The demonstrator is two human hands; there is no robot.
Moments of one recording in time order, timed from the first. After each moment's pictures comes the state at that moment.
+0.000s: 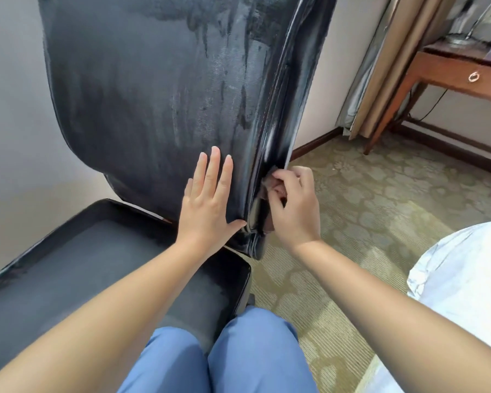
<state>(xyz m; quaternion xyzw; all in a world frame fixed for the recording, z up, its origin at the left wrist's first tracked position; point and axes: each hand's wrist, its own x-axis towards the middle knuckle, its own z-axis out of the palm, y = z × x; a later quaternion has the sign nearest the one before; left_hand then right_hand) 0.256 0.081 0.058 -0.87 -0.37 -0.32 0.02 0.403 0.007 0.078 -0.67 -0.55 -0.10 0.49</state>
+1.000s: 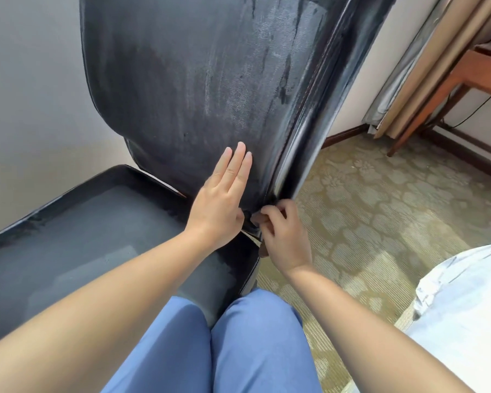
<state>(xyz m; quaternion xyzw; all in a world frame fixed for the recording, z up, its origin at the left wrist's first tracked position) 0.239 0.074 0.032 -0.88 -0.35 -0.32 -0.01 0.375 -0.001 0.003 -0.68 -0.62 -0.05 0.39</state>
